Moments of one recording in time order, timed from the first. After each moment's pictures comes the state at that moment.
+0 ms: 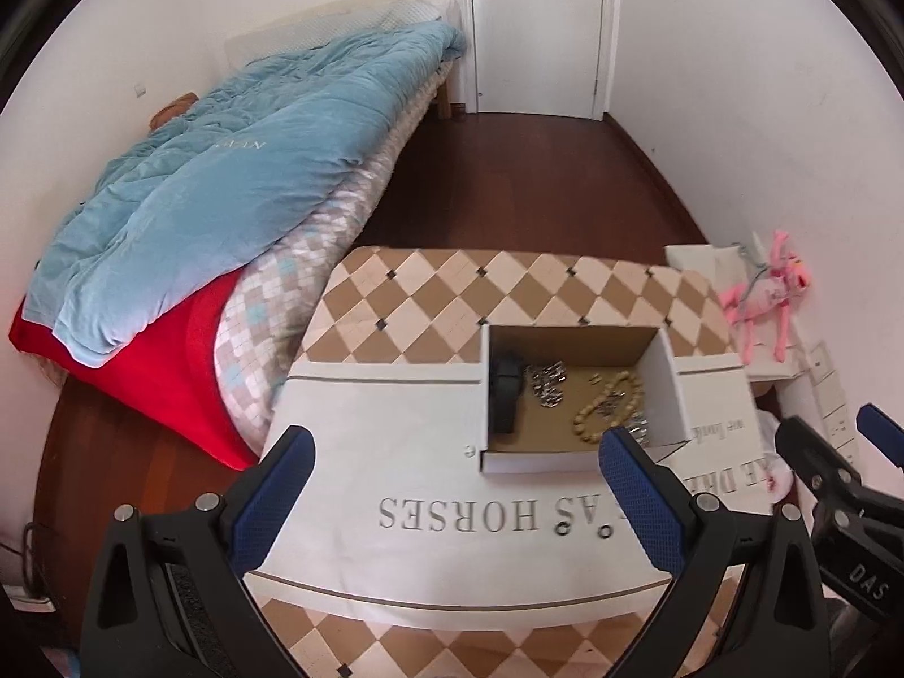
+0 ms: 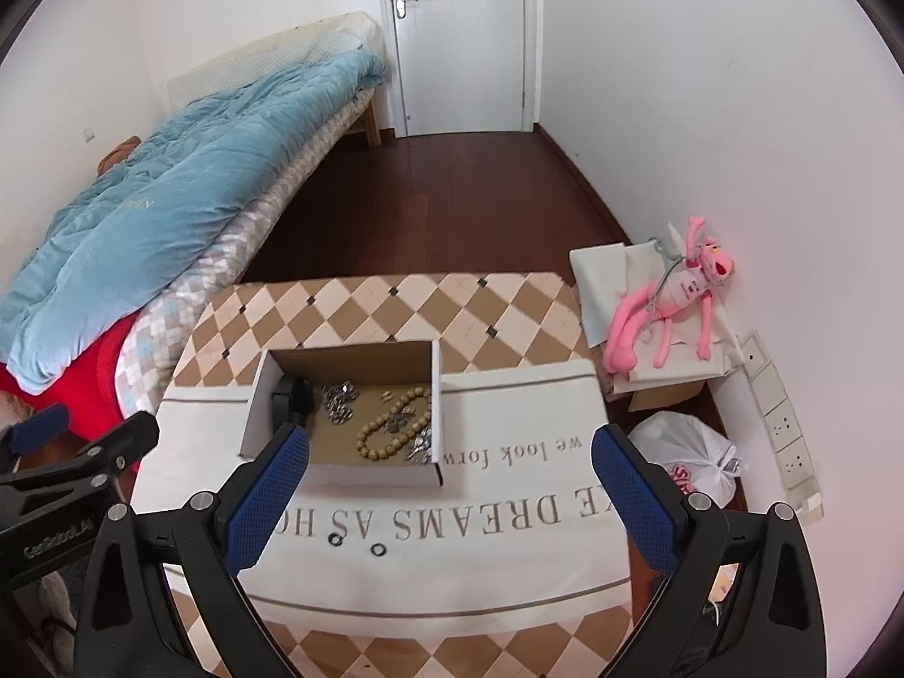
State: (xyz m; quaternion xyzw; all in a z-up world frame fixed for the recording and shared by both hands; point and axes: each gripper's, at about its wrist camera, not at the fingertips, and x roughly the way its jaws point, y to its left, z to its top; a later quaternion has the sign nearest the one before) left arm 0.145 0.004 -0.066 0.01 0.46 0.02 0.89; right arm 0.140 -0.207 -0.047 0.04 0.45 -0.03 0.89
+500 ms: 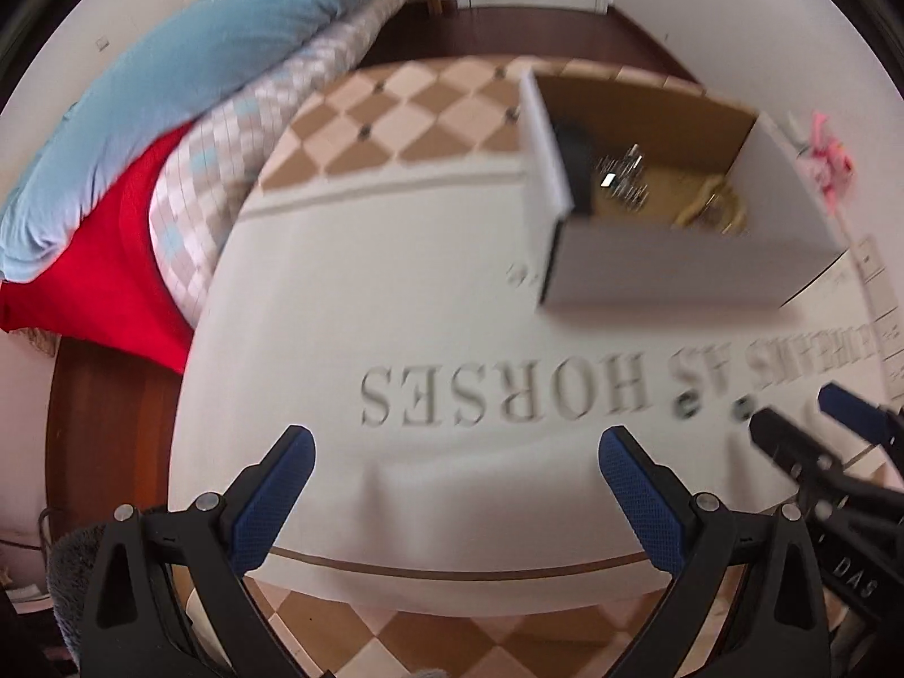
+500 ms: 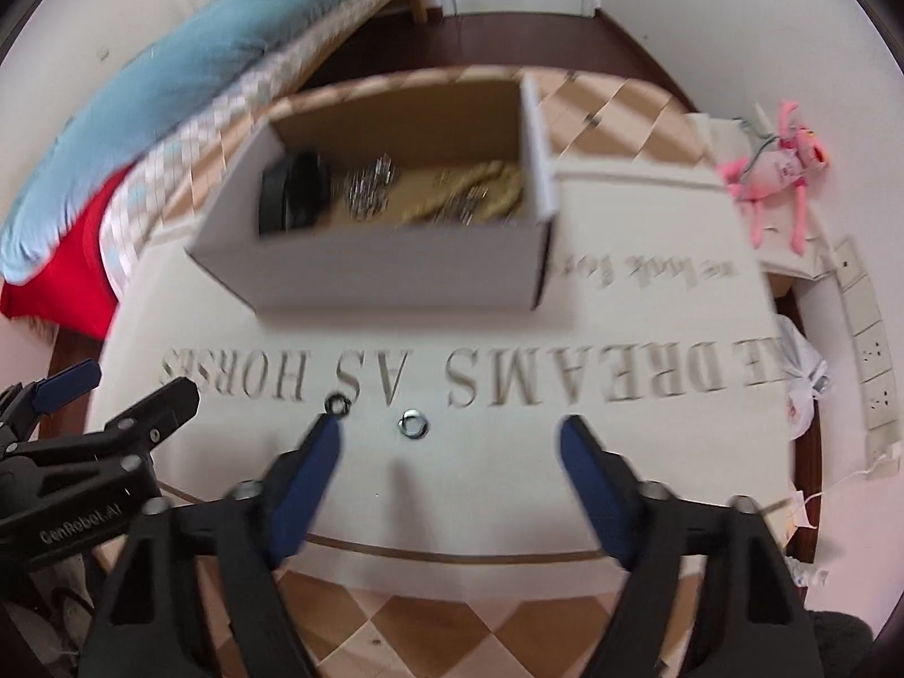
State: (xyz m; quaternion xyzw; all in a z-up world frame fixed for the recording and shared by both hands) left arm 0.140 0.022 -0.225 0.04 0.56 0.03 0.82; right arm 0.136 -0.165 -0.218 0.04 0.57 0.04 0.82
